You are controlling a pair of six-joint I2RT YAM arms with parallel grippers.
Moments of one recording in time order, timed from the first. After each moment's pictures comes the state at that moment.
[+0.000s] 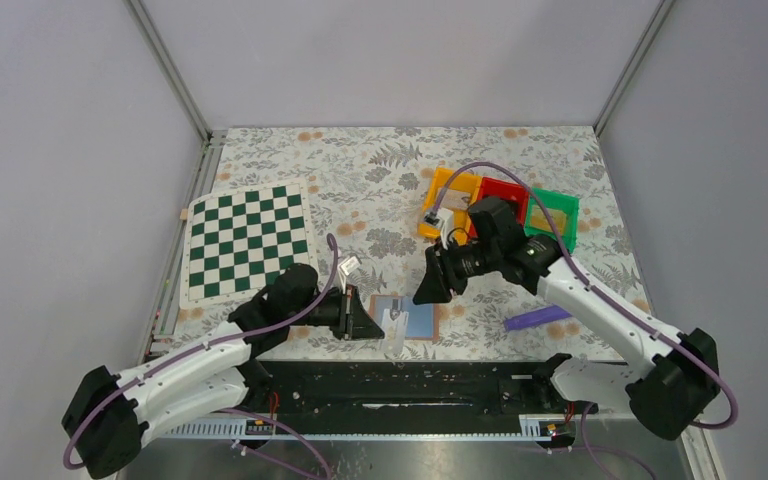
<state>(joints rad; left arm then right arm) -0.79 0.82 0.39 -0.04 0.58 -0.76 0.64 1.15 0.95 -0.54 -0.71 0.19</state>
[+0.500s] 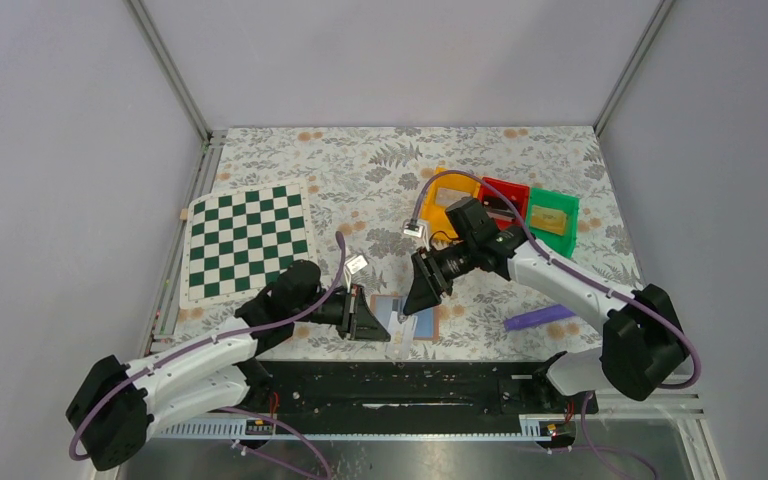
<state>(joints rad) -0.79 0.89 0.39 0.10 0.73 -0.79 0.64 1.38 0.95 -0.50 -1.01 0.14</state>
